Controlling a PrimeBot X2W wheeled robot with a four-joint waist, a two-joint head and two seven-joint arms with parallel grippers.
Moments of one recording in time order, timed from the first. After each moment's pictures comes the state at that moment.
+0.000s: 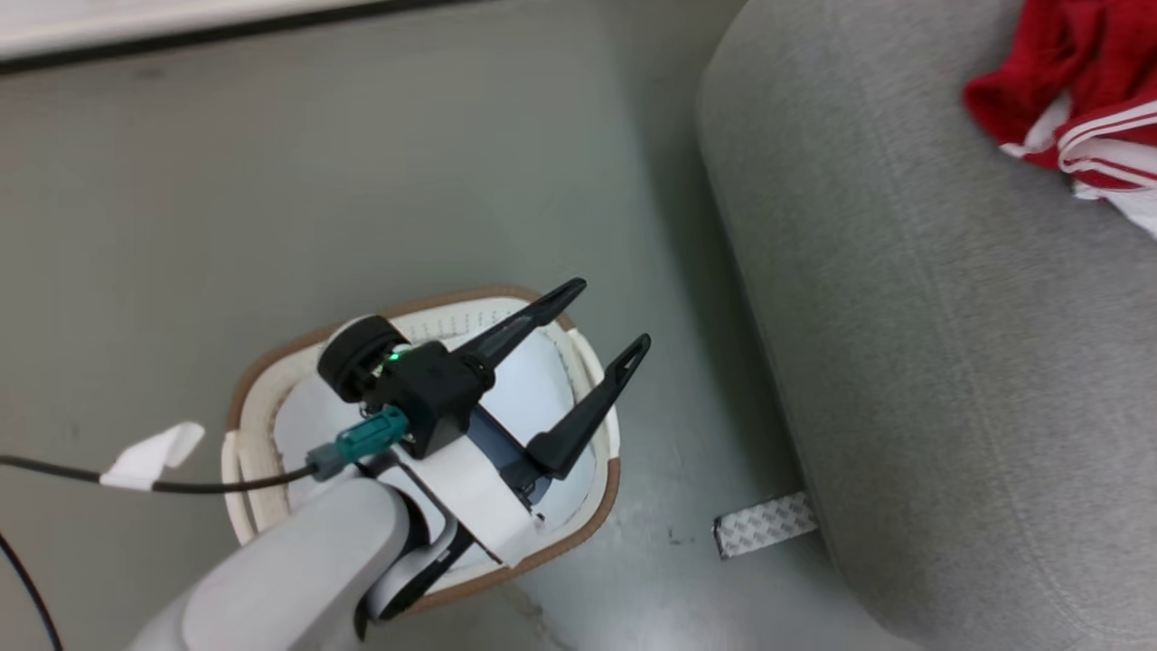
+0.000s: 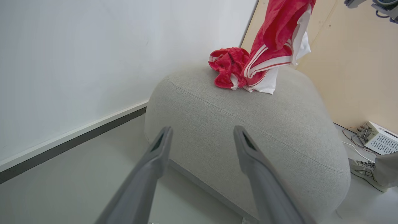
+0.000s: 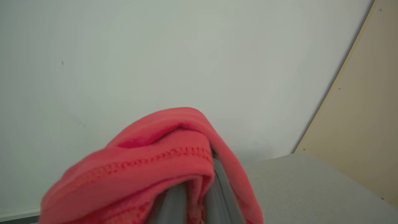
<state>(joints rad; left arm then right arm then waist) -0.70 0.46 -0.87 0.02 -0.55 -0.02 -0.17 -0.78 -0.43 -0.33 0.15 0.37 0.13 0.17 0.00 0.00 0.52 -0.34</state>
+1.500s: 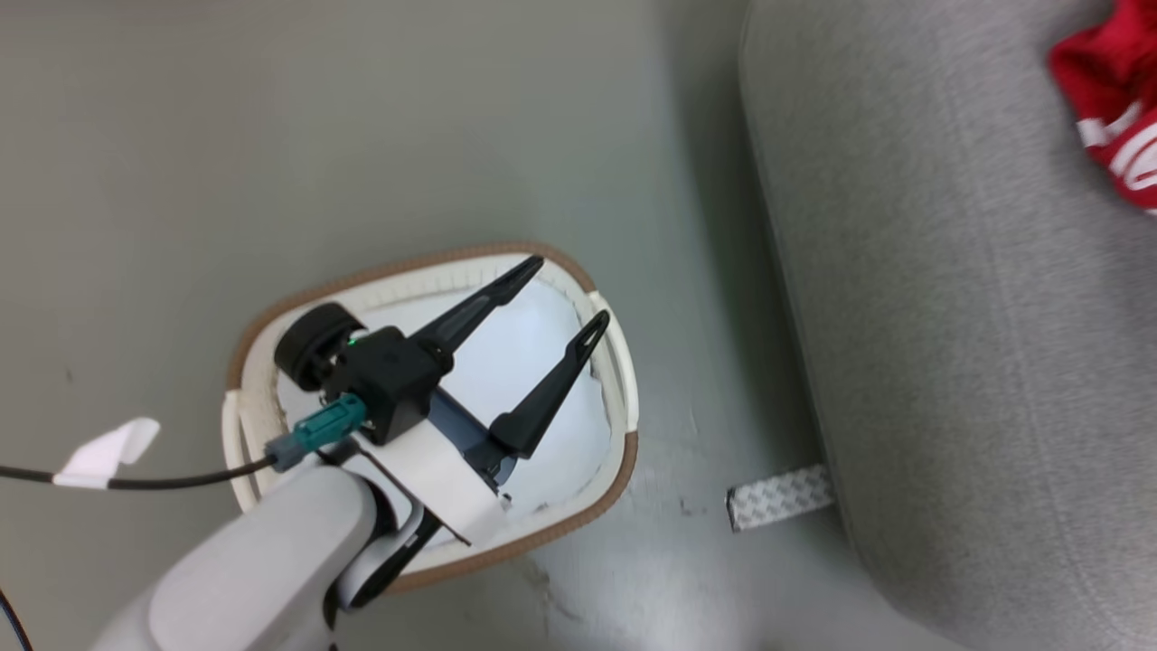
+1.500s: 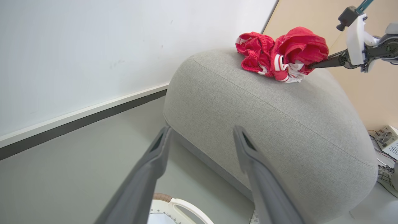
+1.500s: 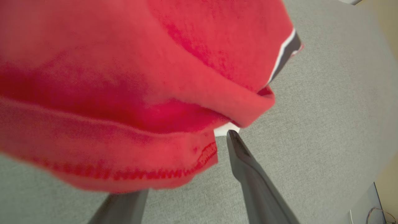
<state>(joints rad) -0.71 0.52 -0.85 0.01 -0.56 0.00 -0.19 -0.74 -0.64 0.04 0.61 0.52 0.13 0.42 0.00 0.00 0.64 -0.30</state>
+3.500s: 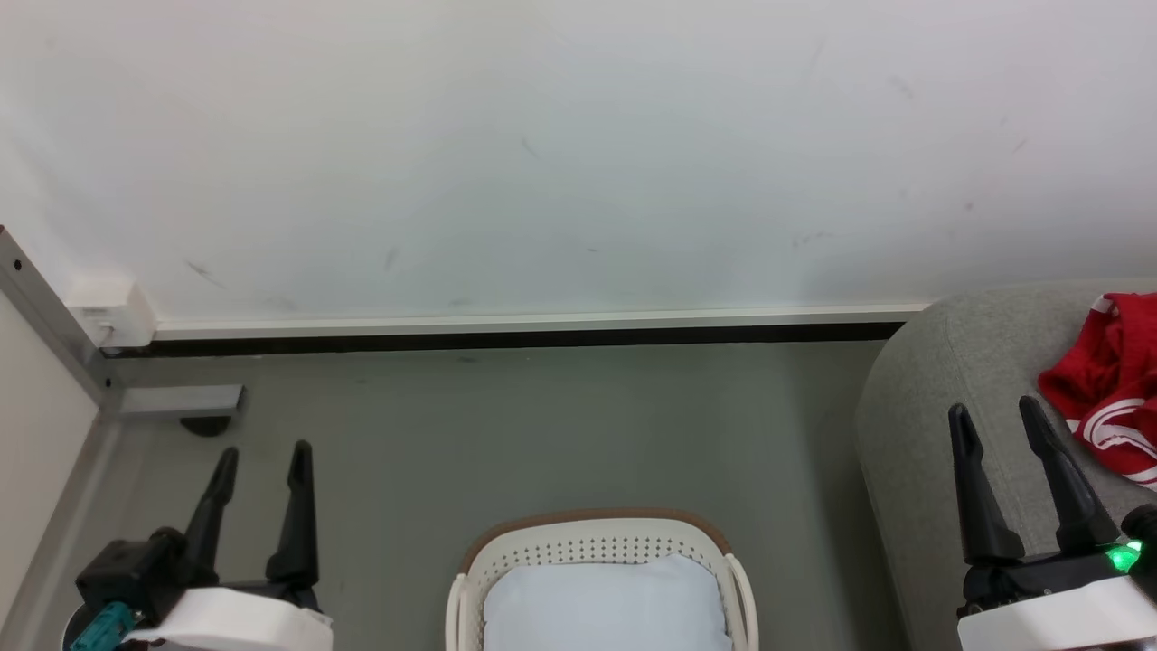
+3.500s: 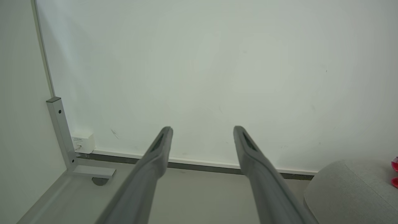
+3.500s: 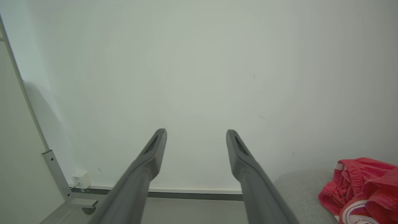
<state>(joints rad) -0.09 0.35 -0.22 0.07 -0.51 0.14 -0.26 -0.08 -0.15 0.07 -0.04 0.42 0.13 -0.13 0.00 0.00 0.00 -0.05</state>
